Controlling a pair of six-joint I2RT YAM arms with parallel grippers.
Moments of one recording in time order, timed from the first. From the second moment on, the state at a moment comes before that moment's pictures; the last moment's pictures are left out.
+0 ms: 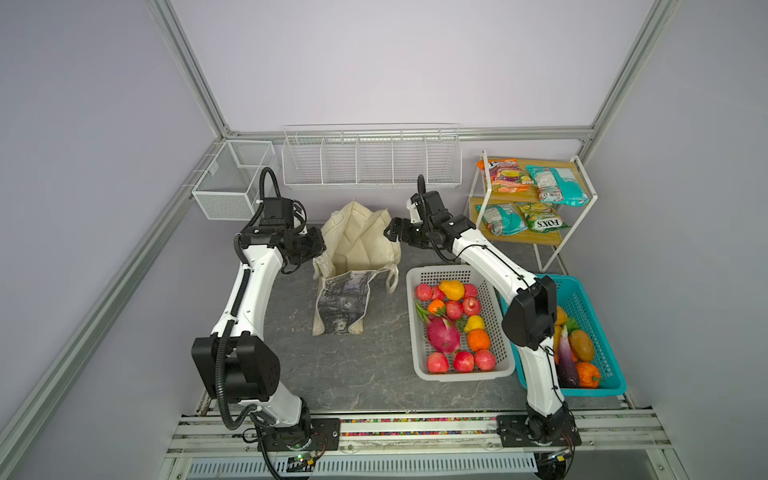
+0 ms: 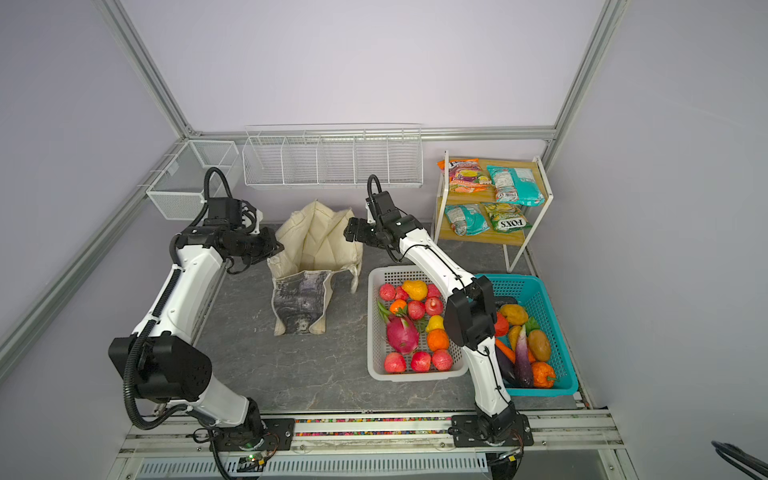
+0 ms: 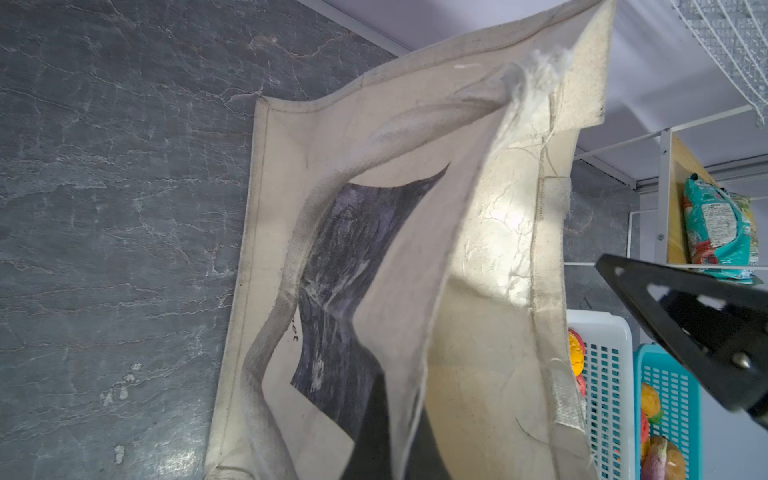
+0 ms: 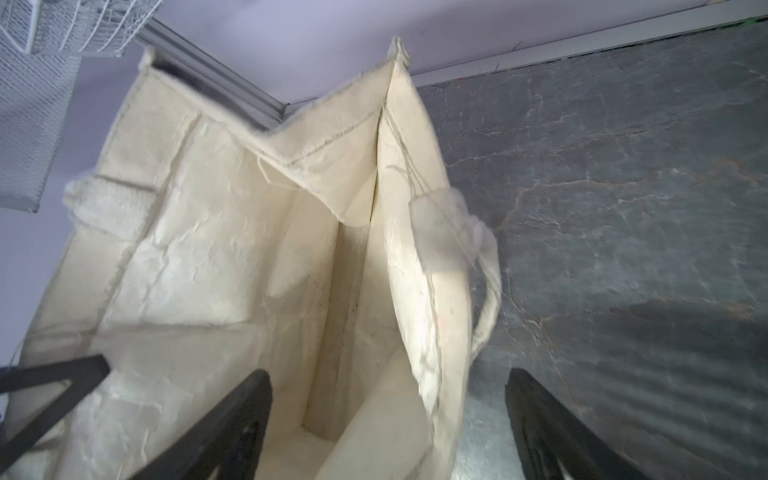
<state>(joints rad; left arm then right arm) -0.04 1.60 1.62 -0.93 0.35 -0.36 0.59 2.23 2.21 -0.69 -0.23 0.64</state>
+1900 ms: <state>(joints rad) -0.09 1.03 1.18 -1.05 0.20 -0.42 0.88 1.92 1.96 -1.25 0.08 0.52</state>
